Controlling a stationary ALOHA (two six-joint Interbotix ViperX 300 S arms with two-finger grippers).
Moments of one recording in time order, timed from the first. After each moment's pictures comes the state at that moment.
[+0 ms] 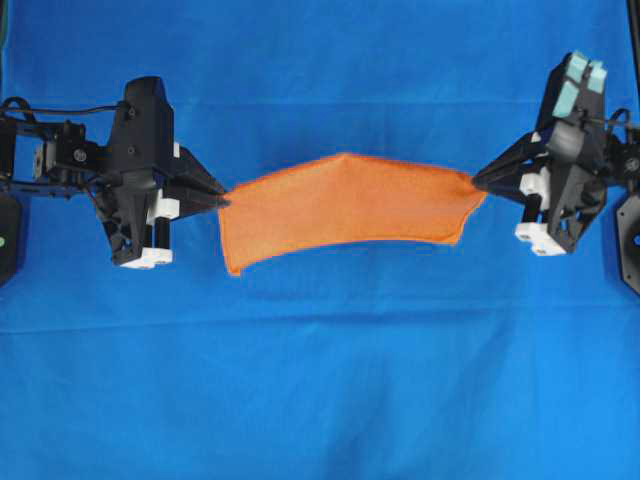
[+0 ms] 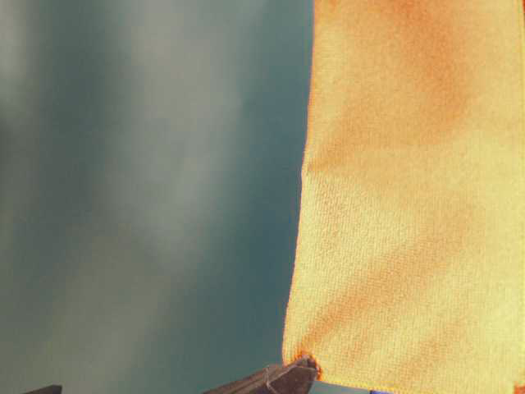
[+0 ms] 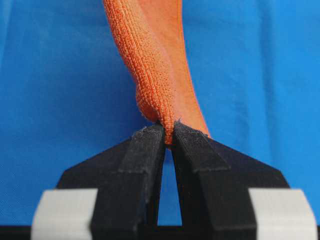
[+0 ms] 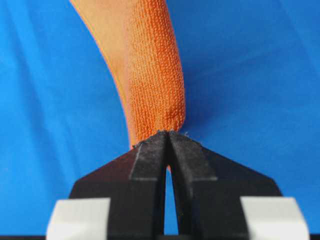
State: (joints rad) left arm 0.05 -0.39 0.83 -0.03 0.26 0.03; right arm -0.07 -0.63 0.95 -0.23 0.41 0.49
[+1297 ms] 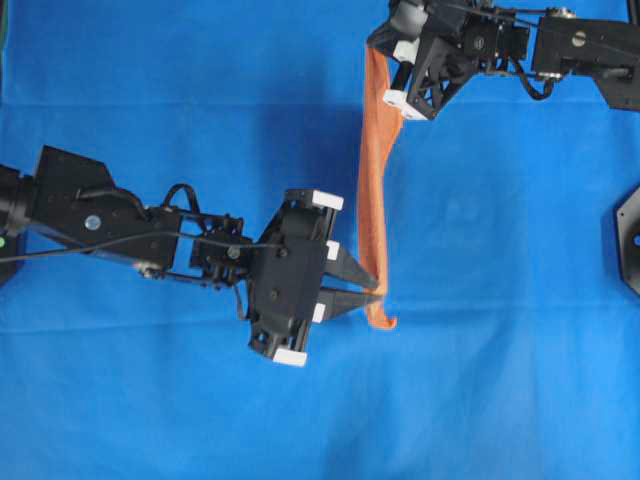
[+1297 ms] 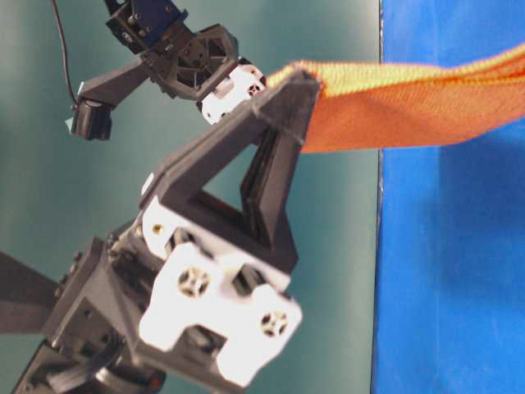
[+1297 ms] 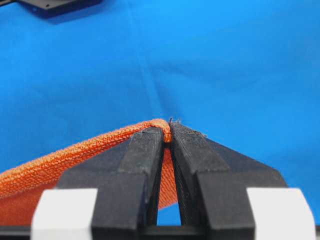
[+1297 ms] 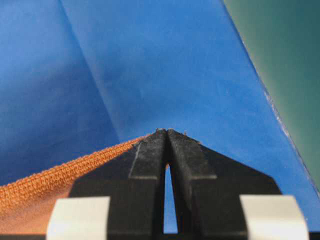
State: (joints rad) left arm -0.16 0.07 0.41 -0.03 -0.02 0.23; right arm -0.41 -0.11 0.57 -0.59 0.25 0.47
